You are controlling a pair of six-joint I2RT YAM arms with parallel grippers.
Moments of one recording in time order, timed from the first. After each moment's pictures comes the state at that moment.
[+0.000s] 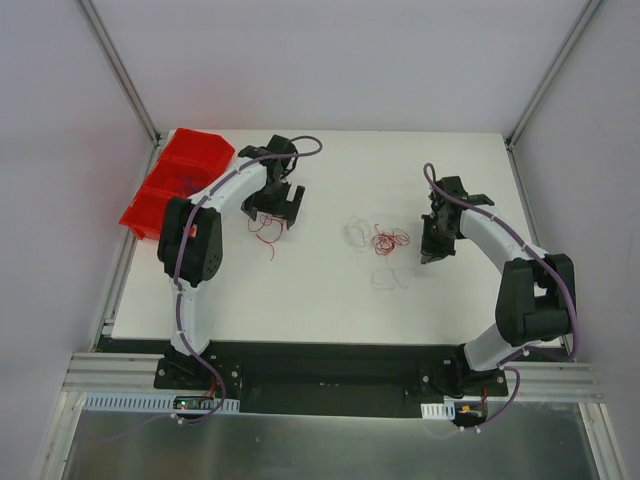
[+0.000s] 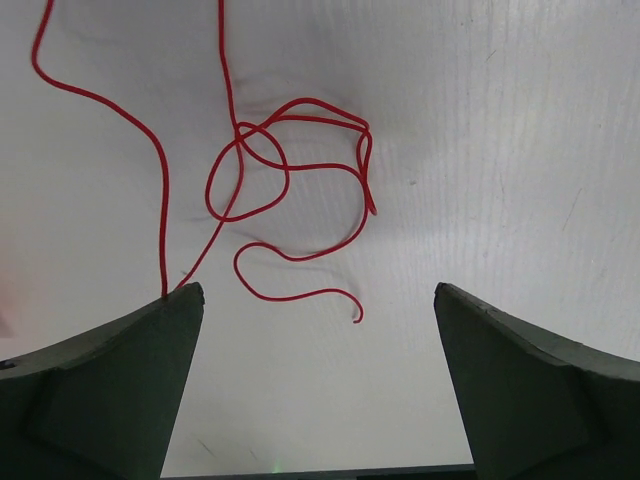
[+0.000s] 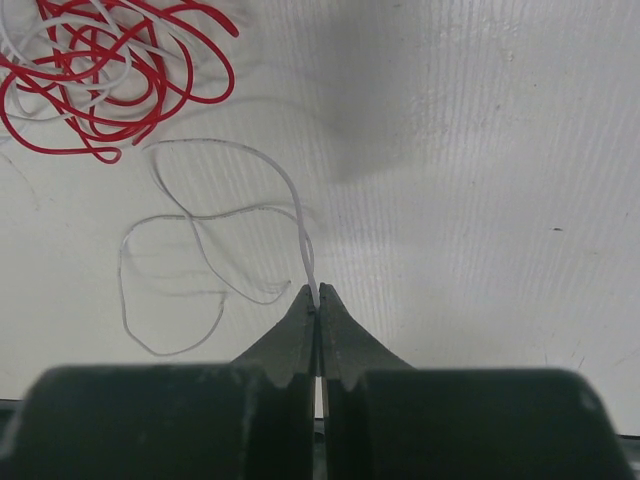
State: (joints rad) left arm -0.40 2.07 1.74 -1.02 -0.04 -0.16; right arm 0.19 1.57 1.09 -0.84 -0.06 0.30
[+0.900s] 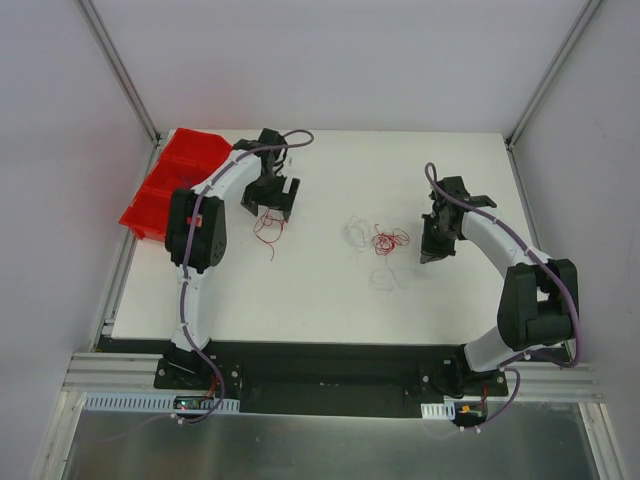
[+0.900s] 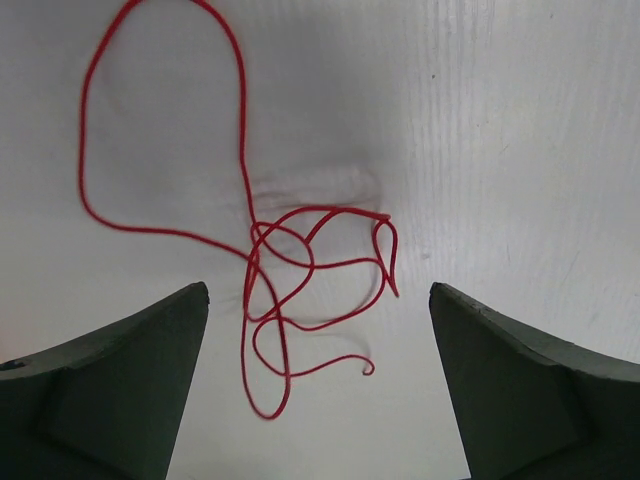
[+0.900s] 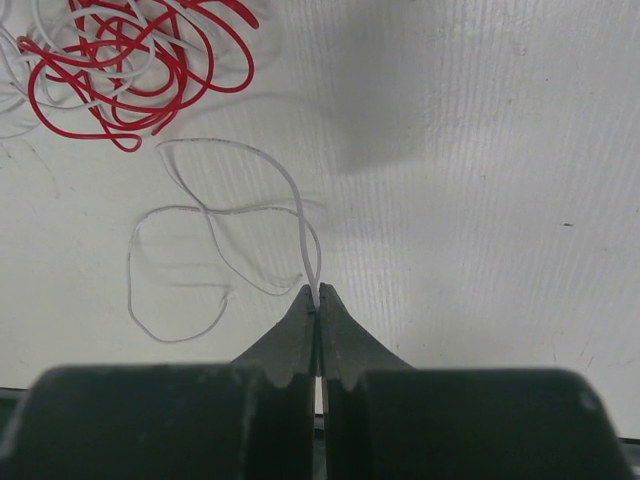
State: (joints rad) left arm -0.30 2.17 1.87 -1.02 0.08 -0.10; right arm 0.19 1.54 1.08 -0.84 -0.08 0.30
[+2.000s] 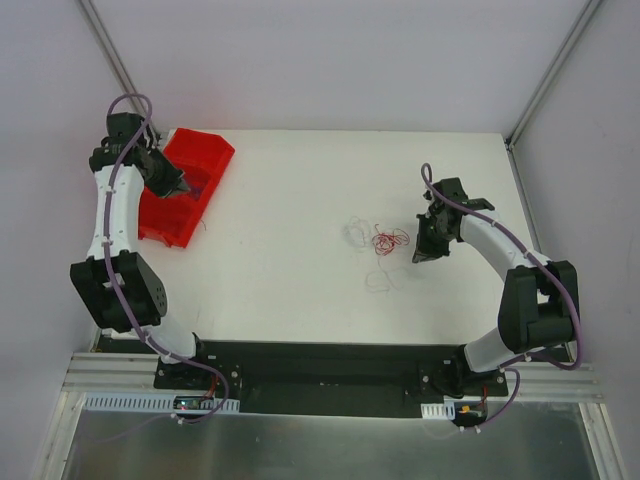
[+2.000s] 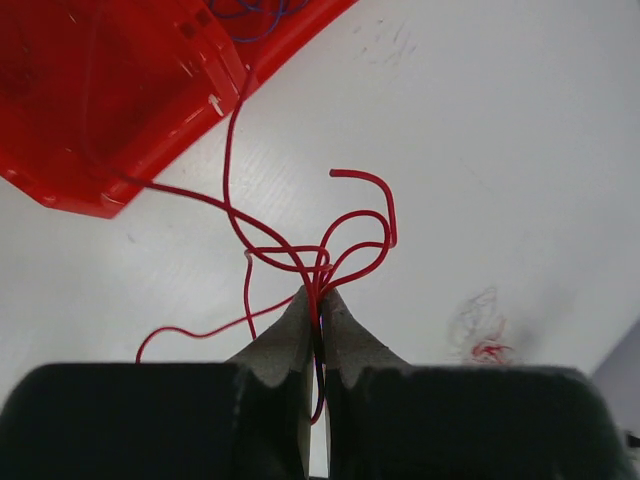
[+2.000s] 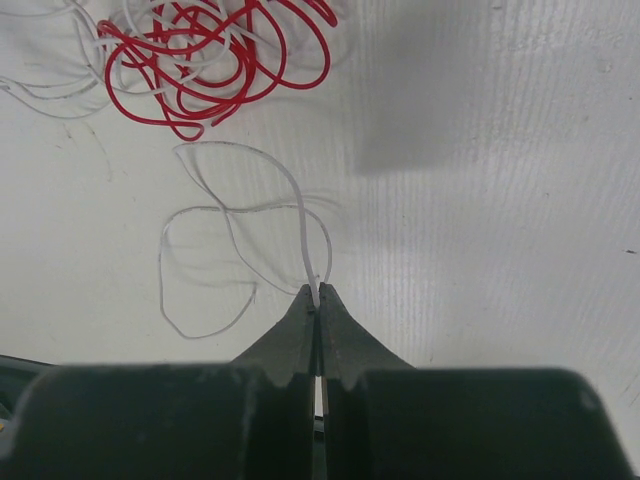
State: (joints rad) left arm 0.22 1.60 1.61 -0.97 0.17 -0.56; right arm 0.21 1.52 1.05 -0.79 -0.16 0.30
